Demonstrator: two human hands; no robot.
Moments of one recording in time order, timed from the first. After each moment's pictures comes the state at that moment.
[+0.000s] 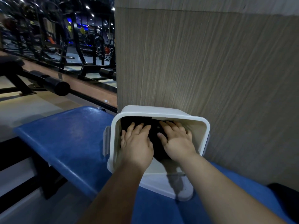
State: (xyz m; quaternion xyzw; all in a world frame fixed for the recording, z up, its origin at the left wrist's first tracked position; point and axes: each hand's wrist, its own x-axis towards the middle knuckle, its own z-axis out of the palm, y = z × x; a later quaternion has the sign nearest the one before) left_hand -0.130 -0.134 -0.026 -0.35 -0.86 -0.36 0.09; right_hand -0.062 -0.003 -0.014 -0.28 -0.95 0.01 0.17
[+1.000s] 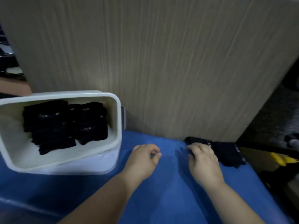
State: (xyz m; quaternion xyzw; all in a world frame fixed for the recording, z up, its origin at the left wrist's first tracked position) left_hand 0.066 -0.024 -0.072 -0.55 -0.73 -0.38 -0.15; right_hand 0.255 0.066 -0.079 -0.50 -0.83 0.01 0.26
